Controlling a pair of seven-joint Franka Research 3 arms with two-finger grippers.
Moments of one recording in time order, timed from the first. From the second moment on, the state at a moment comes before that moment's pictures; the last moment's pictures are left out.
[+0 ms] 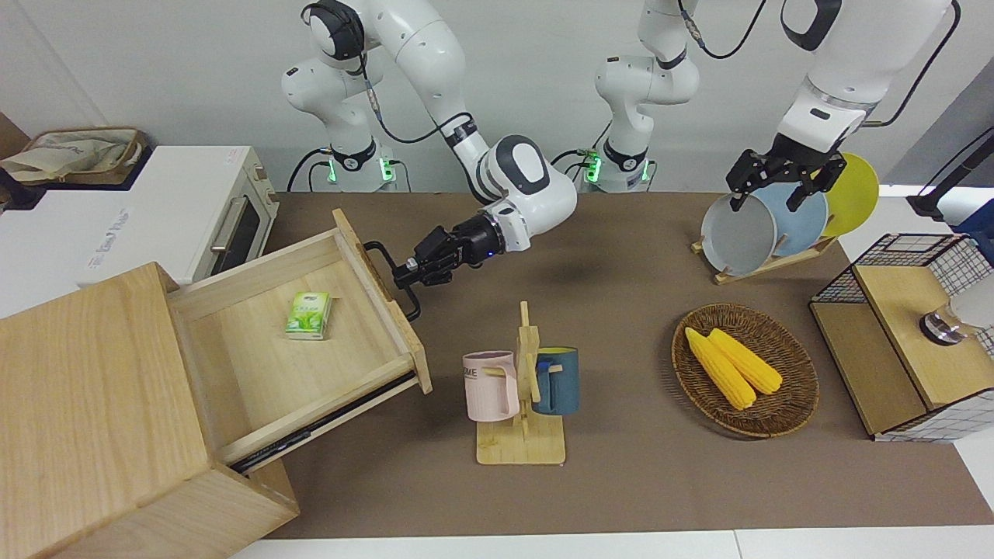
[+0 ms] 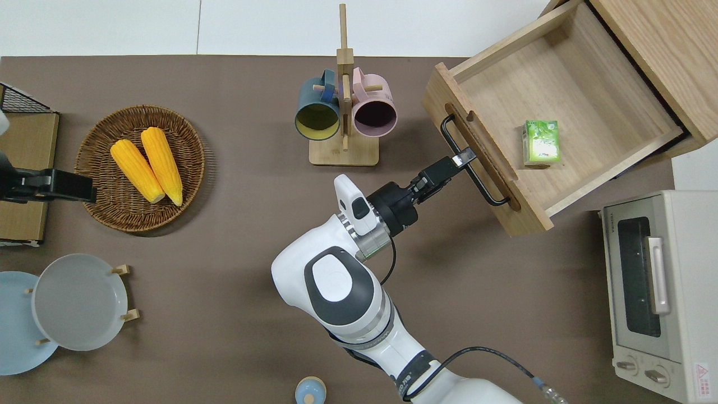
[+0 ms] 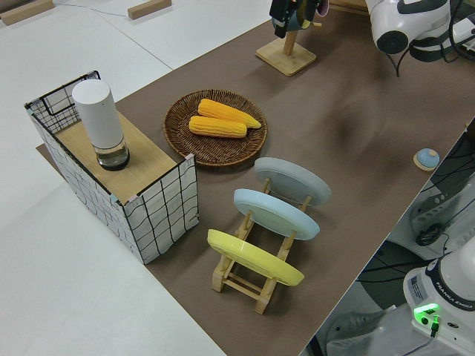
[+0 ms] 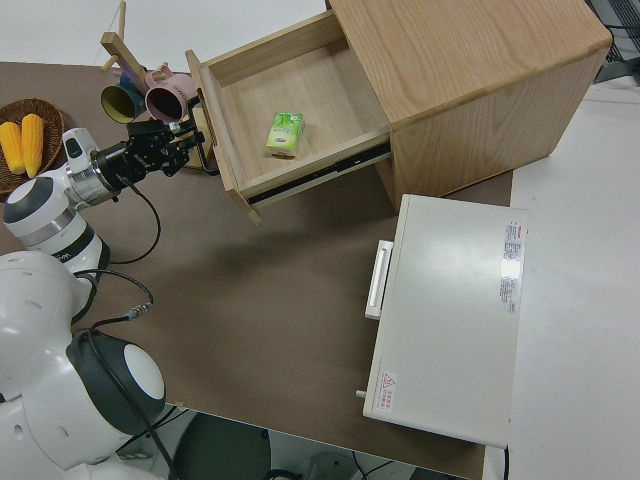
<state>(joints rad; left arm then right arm) -0.15 0.04 0.15 -1.49 -0.02 1.55 0.05 0.65 0.50 0.12 -1.63 -1.54 1.37 0.53</state>
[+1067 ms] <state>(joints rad) -0.15 0.04 0.15 -1.49 -0.02 1.55 0.05 0.69 0.49 0.17 -1.44 -1.26 1.37 0.56</state>
